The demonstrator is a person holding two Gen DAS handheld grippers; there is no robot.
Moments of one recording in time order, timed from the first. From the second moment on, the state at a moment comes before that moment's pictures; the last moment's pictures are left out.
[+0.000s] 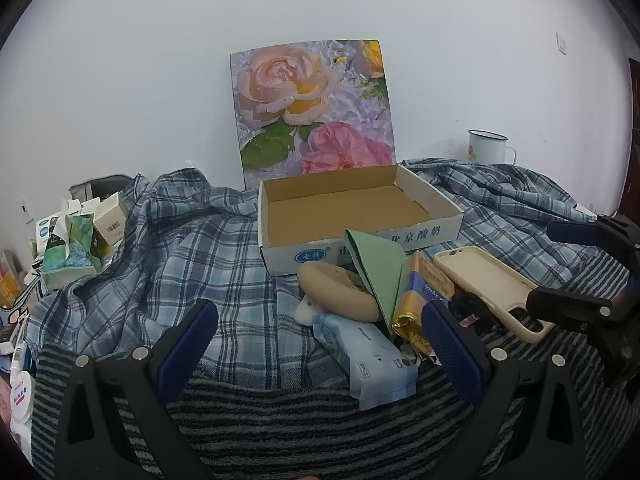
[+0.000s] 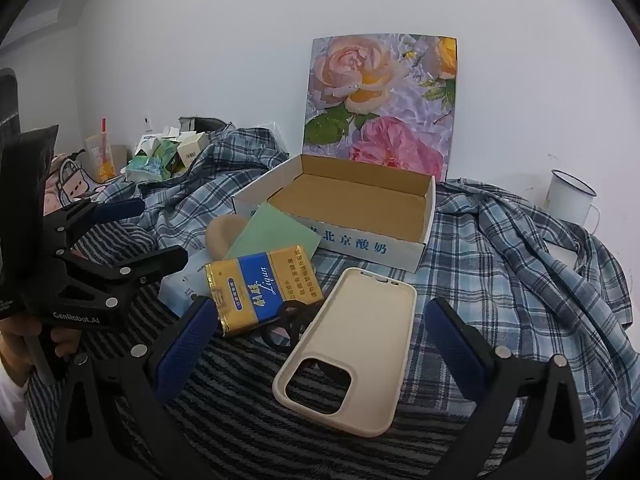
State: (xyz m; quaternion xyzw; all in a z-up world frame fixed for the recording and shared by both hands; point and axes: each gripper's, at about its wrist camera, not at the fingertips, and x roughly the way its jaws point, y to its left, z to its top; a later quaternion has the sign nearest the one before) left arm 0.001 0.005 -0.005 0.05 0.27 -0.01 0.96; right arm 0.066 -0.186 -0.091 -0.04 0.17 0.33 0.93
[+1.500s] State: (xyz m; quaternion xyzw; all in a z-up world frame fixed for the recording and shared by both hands) left arm 0.004 0.000 -0.004 0.05 0.27 -0.01 0.96; right arm 0.067 -0.183 -0.094 -0.03 0.18 0.33 0.93
